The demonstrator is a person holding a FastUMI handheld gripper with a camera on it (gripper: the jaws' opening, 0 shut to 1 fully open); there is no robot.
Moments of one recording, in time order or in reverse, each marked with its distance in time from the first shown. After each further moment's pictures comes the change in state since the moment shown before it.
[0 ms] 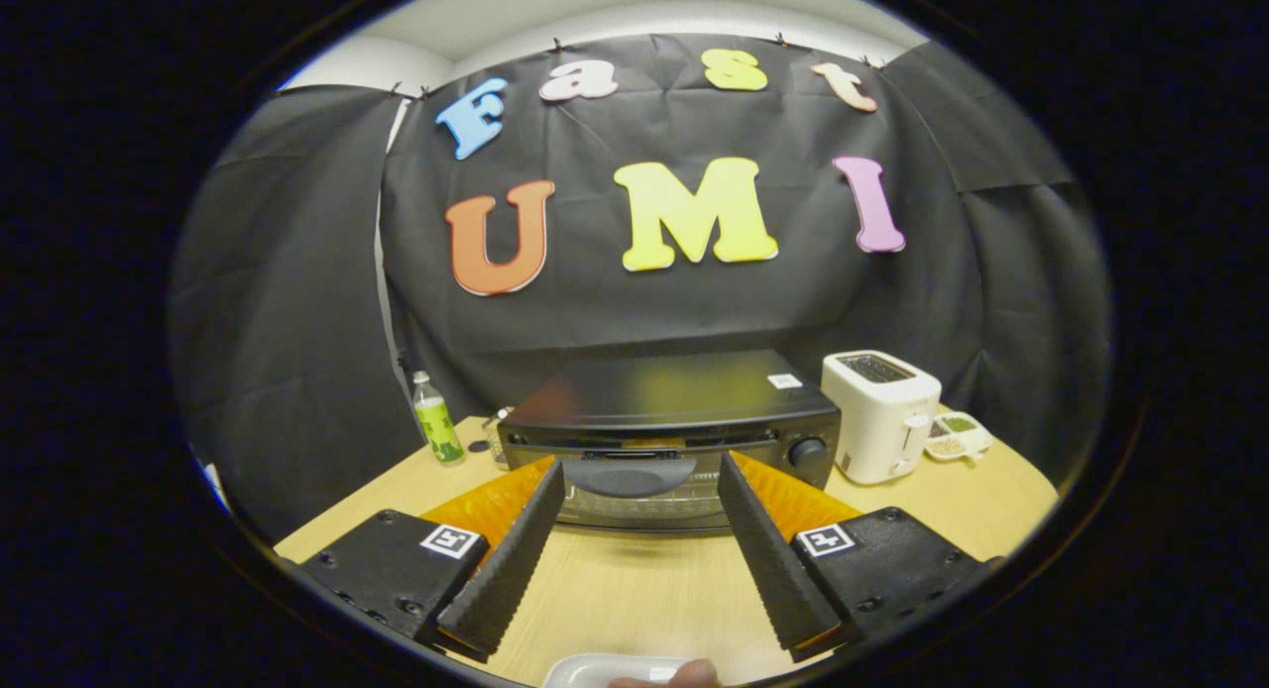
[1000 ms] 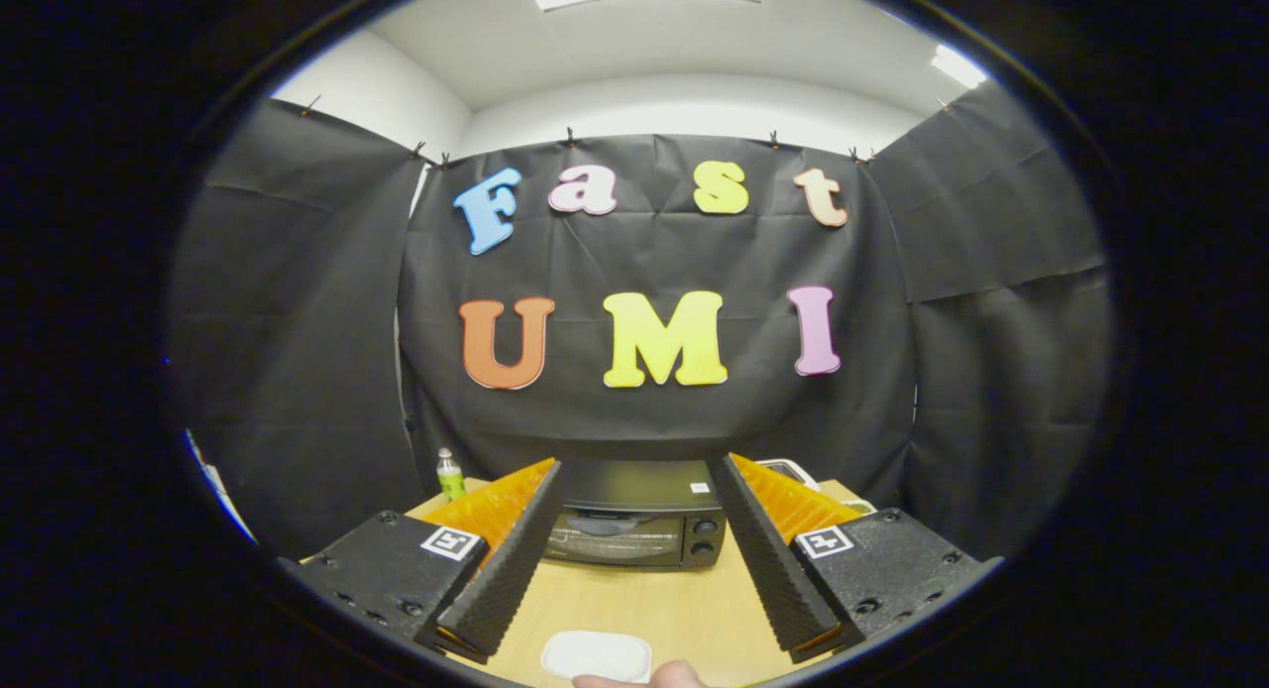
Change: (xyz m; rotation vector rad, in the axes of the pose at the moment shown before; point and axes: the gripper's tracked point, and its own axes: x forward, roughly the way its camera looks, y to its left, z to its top) arm -0.187 -0.004 0.132 -0.063 -0.170 -0.068
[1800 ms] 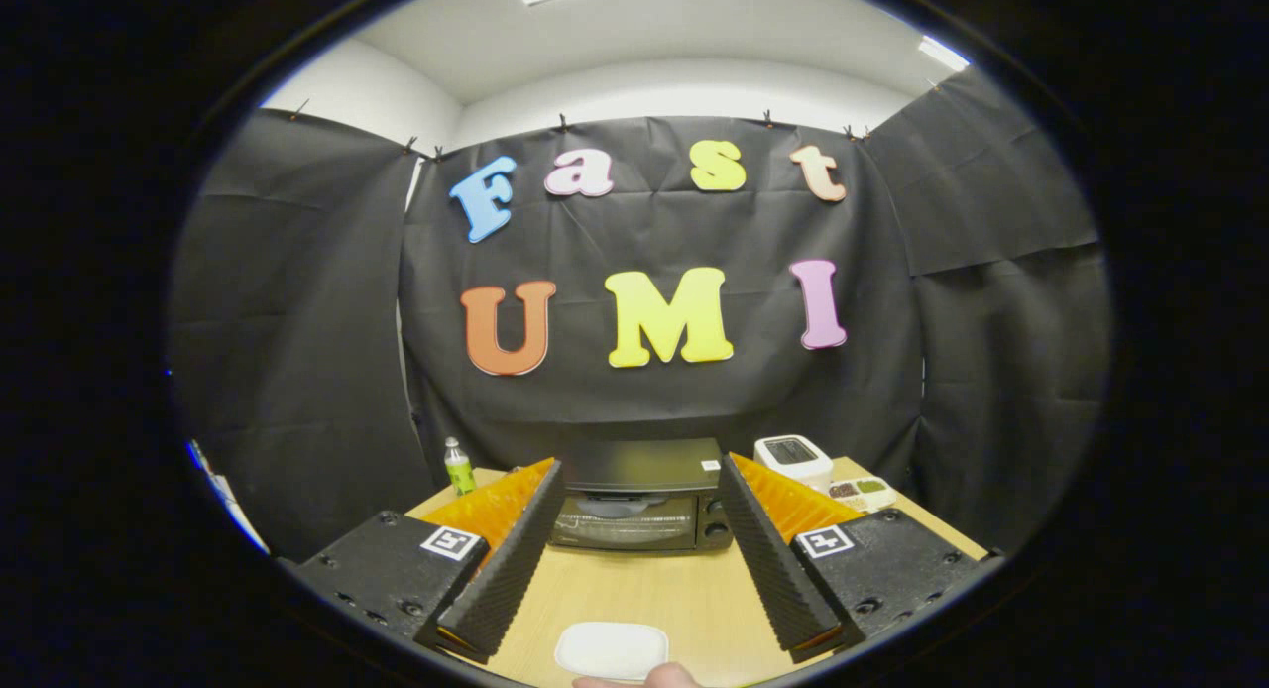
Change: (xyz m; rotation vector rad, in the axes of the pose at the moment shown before) arm 0.010 0.001 -0.023 0.035 0.044 0.007
